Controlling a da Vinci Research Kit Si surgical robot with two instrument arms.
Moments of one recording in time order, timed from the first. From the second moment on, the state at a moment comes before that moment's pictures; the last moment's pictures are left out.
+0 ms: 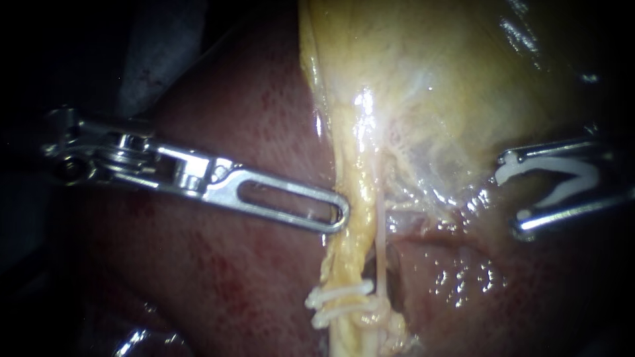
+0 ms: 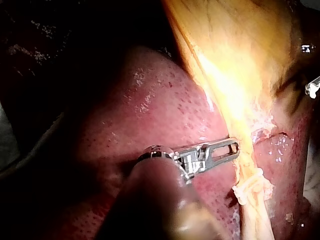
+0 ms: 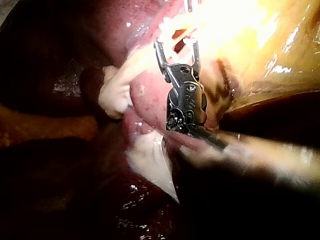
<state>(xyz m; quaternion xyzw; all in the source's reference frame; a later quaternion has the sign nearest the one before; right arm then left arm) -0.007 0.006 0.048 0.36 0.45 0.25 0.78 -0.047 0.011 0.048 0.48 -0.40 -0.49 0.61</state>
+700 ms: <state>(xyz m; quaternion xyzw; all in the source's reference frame) -0.005 0.004 0.050 0.35 0.45 0.25 0.78 -0.044 0.011 0.044 0.49 -0.40 -0.49 0.60</state>
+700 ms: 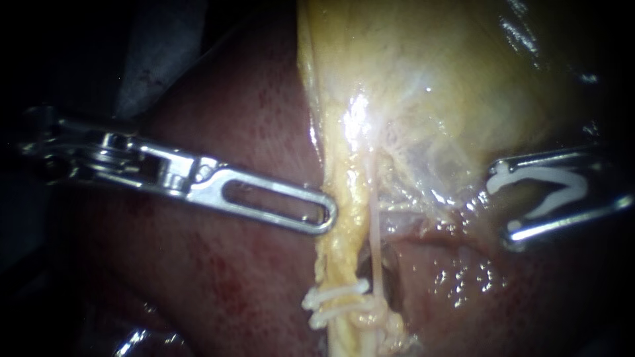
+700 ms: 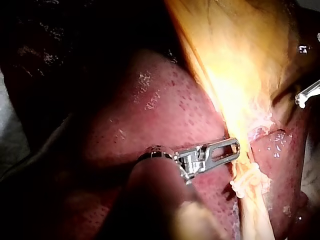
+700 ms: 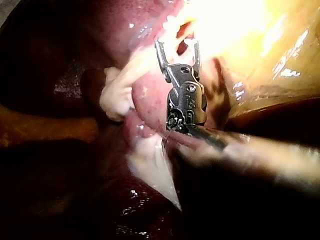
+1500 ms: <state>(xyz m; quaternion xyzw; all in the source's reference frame) 0.002 -0.002 0.055 0.37 0.44 0.23 0.78 -0.041 0.011 0.041 0.49 -0.40 -0.50 0.59</state>
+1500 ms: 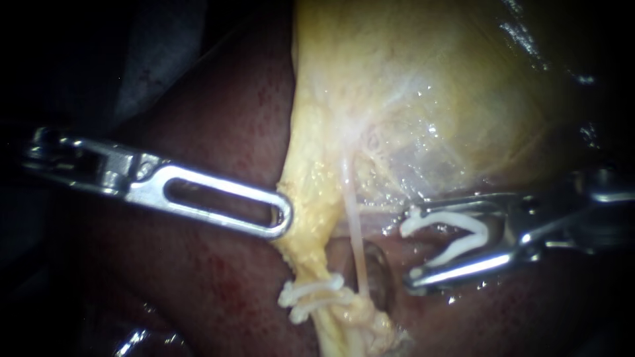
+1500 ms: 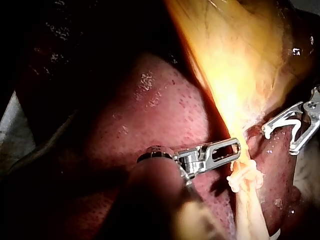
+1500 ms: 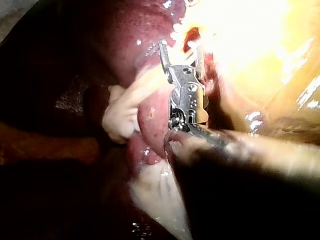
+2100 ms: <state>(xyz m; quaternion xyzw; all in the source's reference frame) 0.007 -0.004 0.060 0.39 0.43 0.23 0.78 -0.042 0.011 0.040 0.49 -0.40 -0.50 0.59</state>
